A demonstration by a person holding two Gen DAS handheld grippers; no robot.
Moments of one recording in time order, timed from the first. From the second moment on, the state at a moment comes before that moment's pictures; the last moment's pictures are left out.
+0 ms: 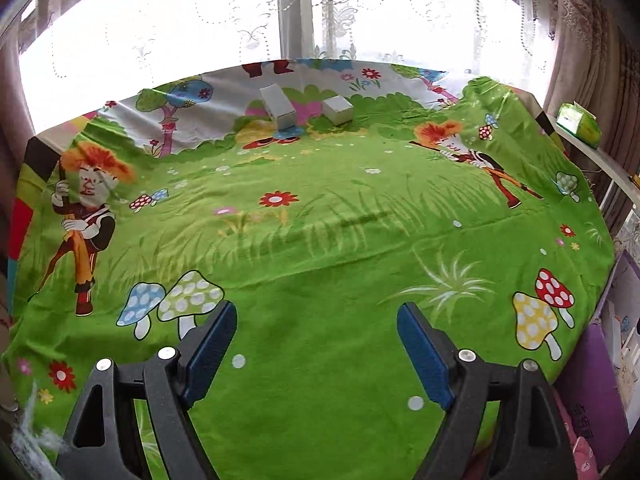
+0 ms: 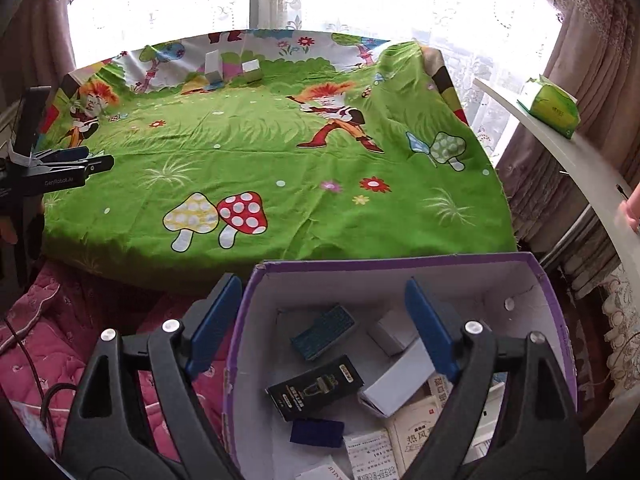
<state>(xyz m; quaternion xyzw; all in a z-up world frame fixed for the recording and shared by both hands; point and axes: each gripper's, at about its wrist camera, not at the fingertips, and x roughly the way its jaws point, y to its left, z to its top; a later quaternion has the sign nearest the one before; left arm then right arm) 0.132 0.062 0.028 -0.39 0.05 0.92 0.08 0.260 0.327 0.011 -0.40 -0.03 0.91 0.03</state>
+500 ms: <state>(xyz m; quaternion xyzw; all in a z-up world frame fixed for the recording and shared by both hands) 0.033 -0.060 0.000 -0.44 -0.05 0.90 -0.03 -0.005 0.210 -0.029 -0.45 0.02 0.89 -0.06</state>
